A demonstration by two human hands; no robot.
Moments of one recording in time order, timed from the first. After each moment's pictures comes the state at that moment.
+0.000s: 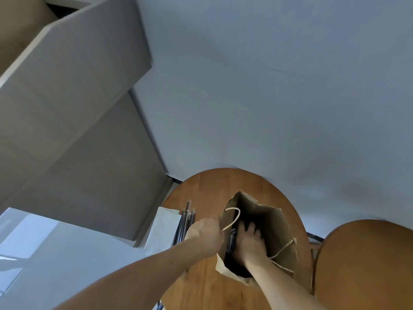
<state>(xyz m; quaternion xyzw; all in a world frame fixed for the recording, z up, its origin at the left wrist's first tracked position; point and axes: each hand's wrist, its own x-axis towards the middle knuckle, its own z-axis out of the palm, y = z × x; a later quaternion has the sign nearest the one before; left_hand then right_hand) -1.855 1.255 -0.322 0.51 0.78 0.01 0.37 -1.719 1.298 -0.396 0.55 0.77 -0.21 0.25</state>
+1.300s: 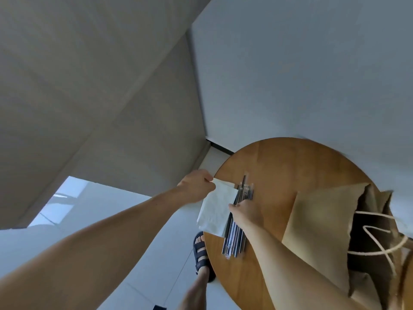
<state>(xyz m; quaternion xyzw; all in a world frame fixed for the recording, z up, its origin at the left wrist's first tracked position) -2.077 1.219 -0.396 0.33 0.82 0.11 0.46 -1.903 1.254 -0.473 0.63 0.64 -0.43 0.13</state>
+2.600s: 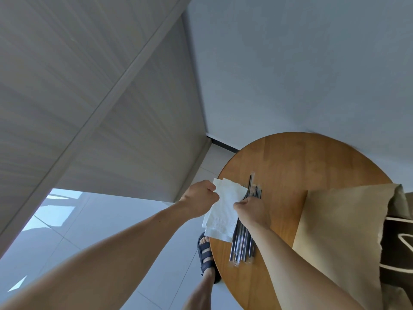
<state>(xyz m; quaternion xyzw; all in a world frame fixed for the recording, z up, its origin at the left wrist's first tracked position) -2.079 1.201 -0.436 0.31 0.81 0.12 0.49 -1.919 1.256 -0.505 0.64 0.61 -0.46 0.08</state>
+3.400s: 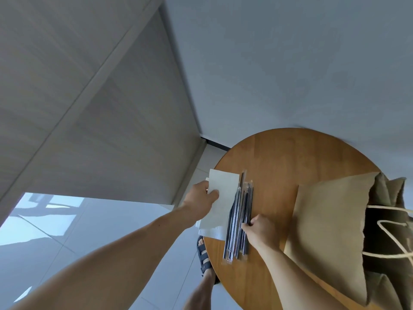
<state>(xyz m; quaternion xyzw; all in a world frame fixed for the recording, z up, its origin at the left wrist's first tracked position) -2.047 1.206 -0.436 0.23 0.80 0.23 0.51 -1.851 1.229 -0.531 0.65 0.64 -0.37 0.13</state>
